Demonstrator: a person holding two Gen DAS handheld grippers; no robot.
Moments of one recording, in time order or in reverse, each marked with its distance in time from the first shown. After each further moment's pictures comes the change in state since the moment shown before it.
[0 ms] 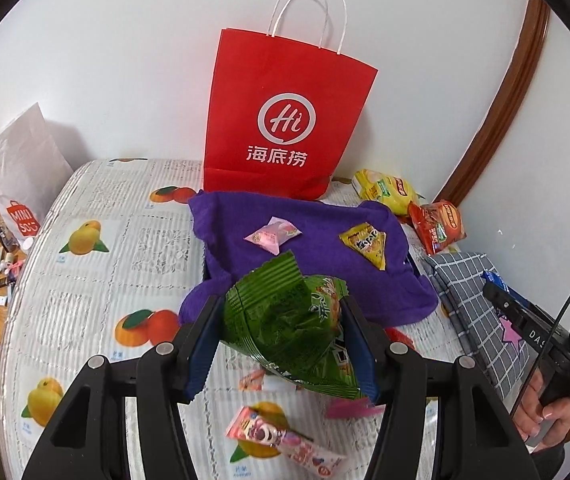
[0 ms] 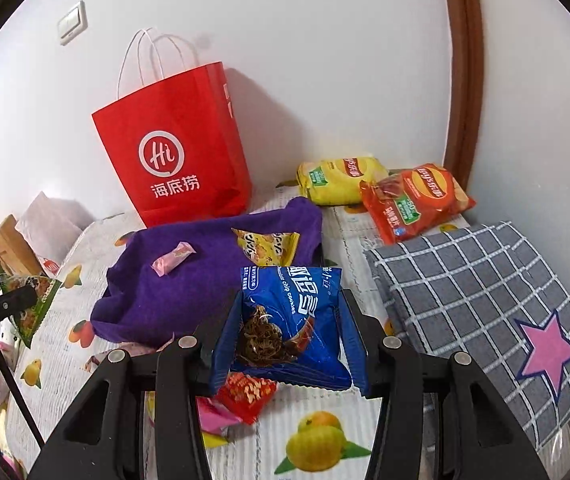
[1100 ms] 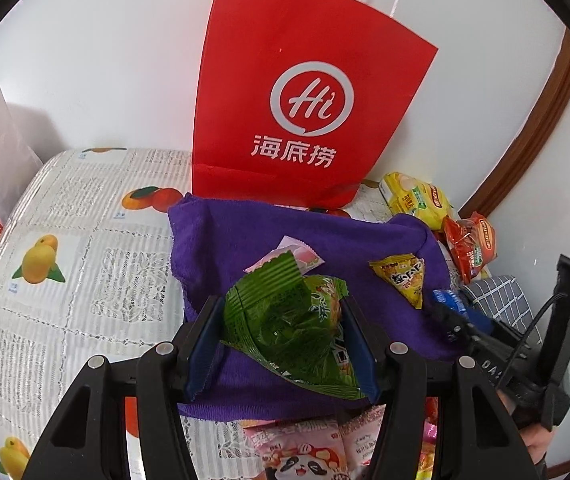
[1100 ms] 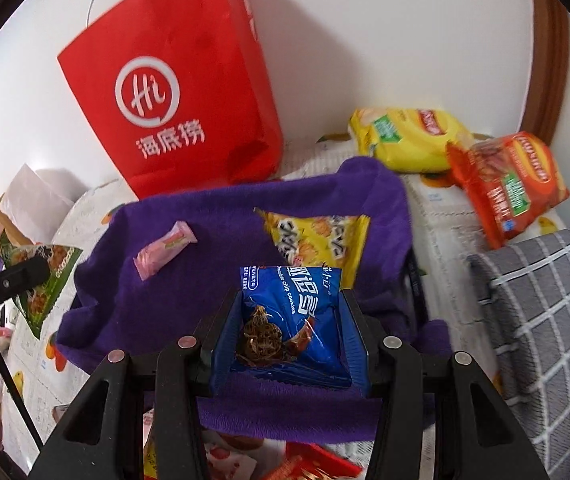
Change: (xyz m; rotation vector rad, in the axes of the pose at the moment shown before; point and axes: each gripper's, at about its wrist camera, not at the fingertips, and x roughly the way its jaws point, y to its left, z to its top) left arm 0.106 0.013 0.044 -0.044 0.053 0.007; right arm 0.147 0.033 0.015 -0.030 0.165 0.088
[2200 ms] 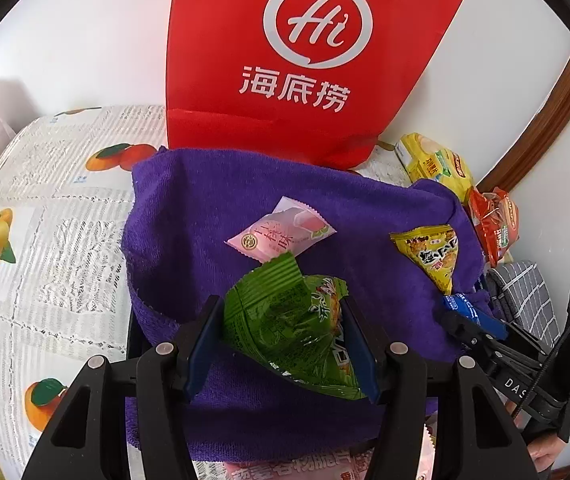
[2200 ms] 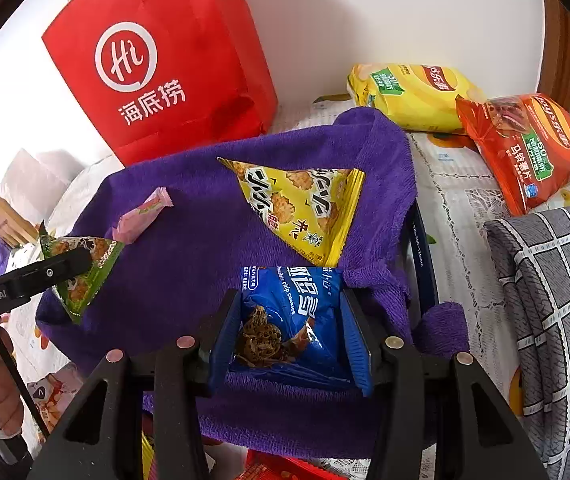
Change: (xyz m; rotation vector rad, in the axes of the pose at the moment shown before) left arm 0.068 -0.004 -0.013 -0.003 0.103 0.007; right arm 0.029 -0.024 -0.010 -0.001 0.082 0.044
